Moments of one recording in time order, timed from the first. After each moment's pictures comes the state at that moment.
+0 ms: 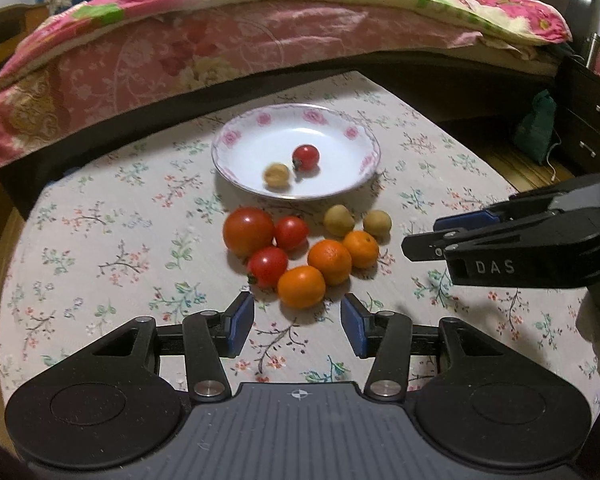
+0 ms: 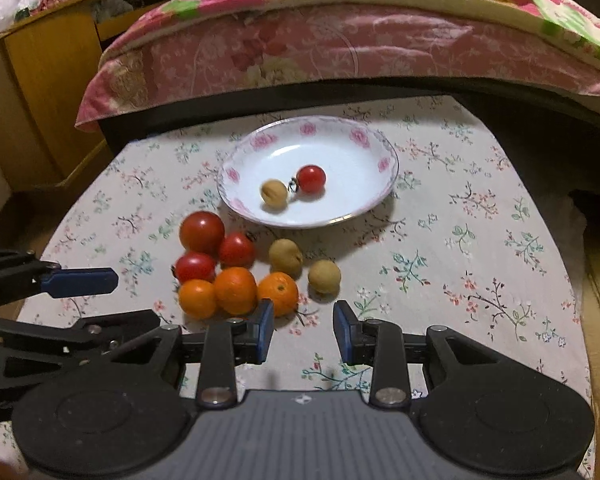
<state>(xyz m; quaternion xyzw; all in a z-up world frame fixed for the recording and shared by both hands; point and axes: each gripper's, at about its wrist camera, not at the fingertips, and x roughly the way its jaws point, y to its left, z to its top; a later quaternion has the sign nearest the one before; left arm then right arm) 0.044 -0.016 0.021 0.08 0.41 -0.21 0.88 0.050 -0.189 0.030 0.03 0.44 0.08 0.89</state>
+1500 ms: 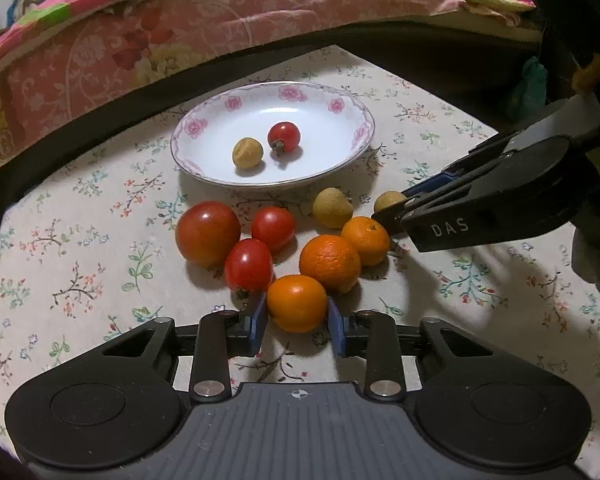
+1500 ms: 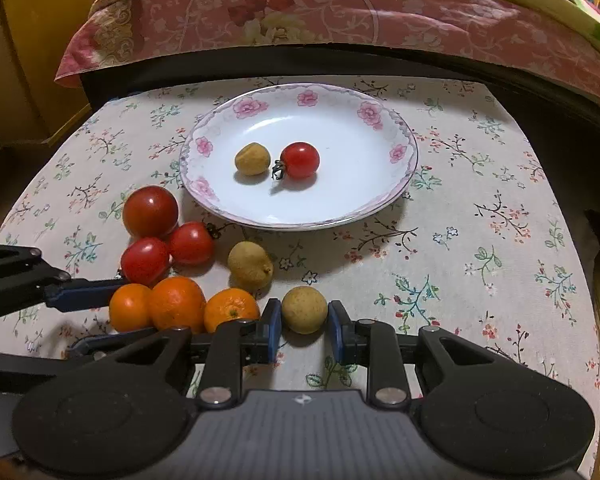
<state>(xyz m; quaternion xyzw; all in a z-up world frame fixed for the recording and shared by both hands) 0.069 -0.036 -0.022 0.12 0.40 -0.24 0.88 0.101 -0.187 -0.008 -0.02 0.47 0.10 0.88</state>
